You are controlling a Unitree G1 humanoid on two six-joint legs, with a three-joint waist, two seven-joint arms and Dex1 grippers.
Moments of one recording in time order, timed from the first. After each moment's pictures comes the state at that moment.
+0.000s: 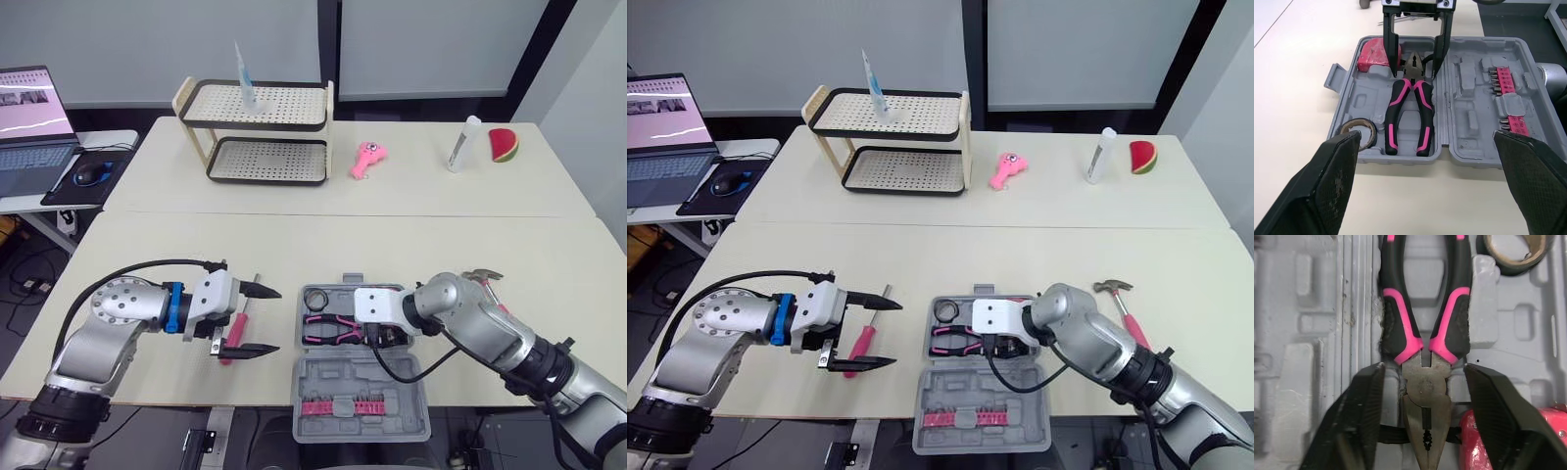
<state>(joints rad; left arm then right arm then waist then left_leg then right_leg) -0.19 0.84 -0.04 -0.11 -0.35 0.10 -1.36 -0.58 -0.63 0.66 -0.27 -0.11 0.74 1.07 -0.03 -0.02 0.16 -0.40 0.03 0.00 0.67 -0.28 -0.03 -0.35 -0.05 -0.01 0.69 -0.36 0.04</state>
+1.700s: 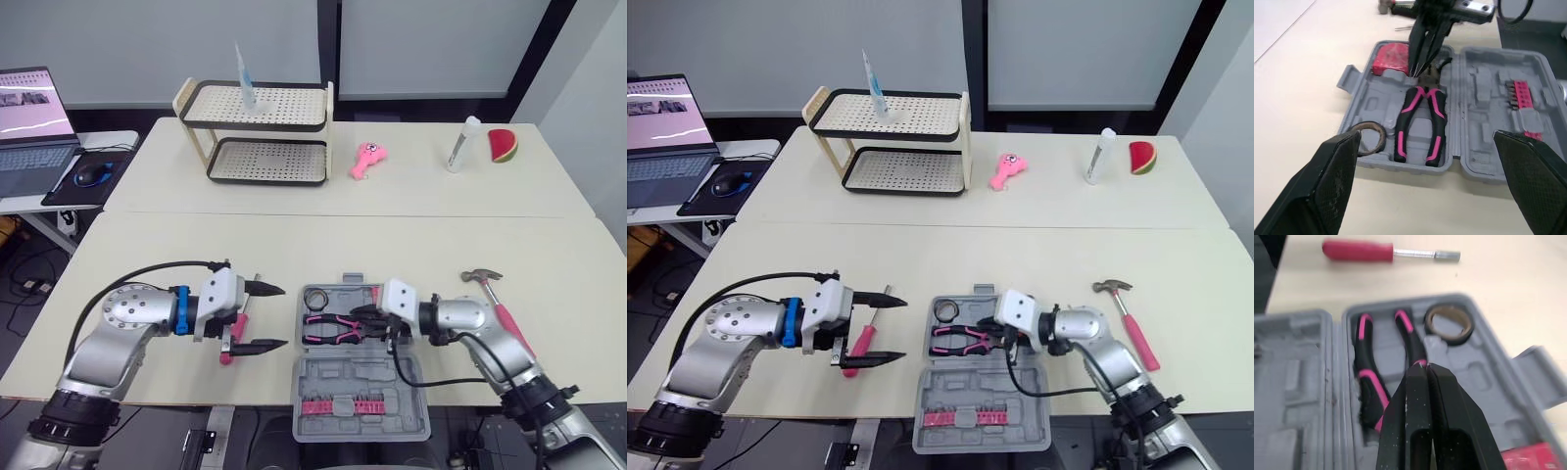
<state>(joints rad) -0.16 0.82 0.01 -0.11 -0.41 0.19 -1.27 -0.29 -0.55 0.28 -0.13 0.13 0.21 1.00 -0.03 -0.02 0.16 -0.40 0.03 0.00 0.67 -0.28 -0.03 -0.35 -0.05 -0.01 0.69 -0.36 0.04</state>
